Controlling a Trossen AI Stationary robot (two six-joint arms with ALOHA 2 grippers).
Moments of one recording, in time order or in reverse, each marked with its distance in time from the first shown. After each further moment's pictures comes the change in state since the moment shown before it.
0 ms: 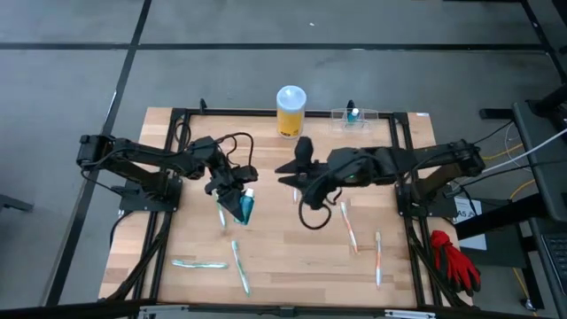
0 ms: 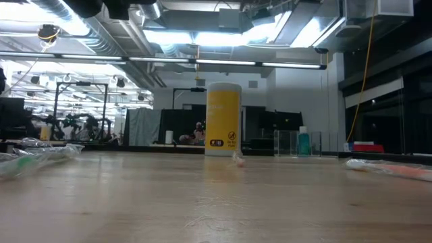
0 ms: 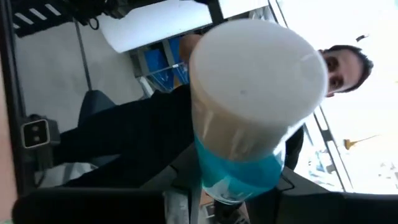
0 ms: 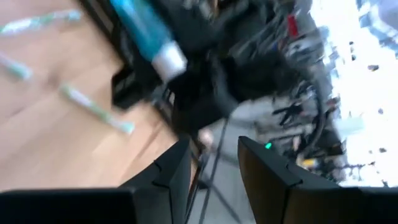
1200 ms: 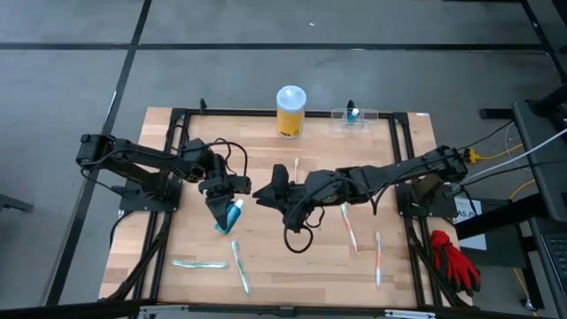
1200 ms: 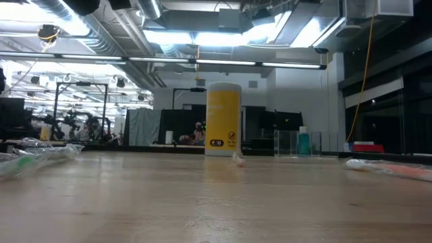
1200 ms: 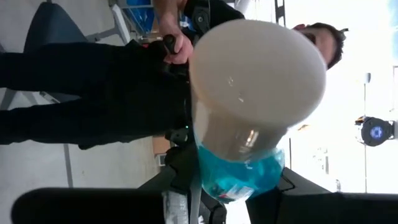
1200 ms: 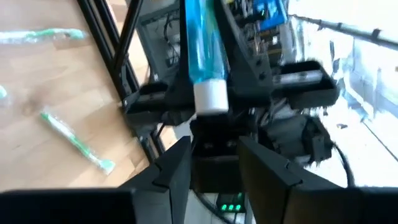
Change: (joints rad) left arm -0.050 0.000 0.000 0.190 0.153 -0.438; right arm 0.047 0.167 0.000 0.248 -0.051 -0.221
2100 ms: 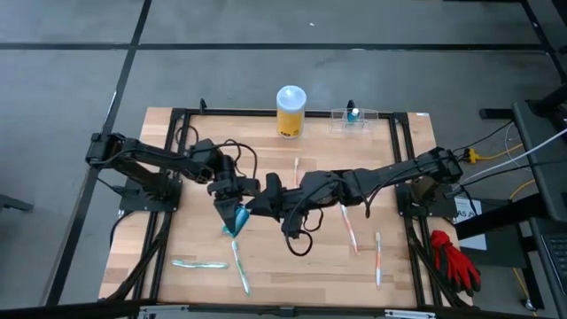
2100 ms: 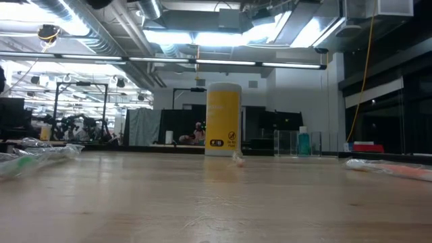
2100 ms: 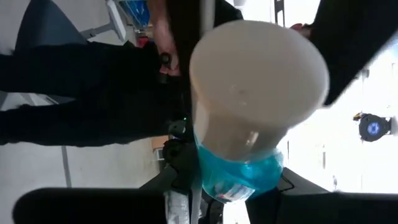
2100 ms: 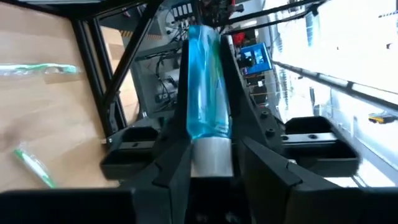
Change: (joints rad) left arm -0.025 0.107 0.123 0.000 0.007 -0.007; right arm -0.004 0.044 0.000 0.131 -0.141 -0.092
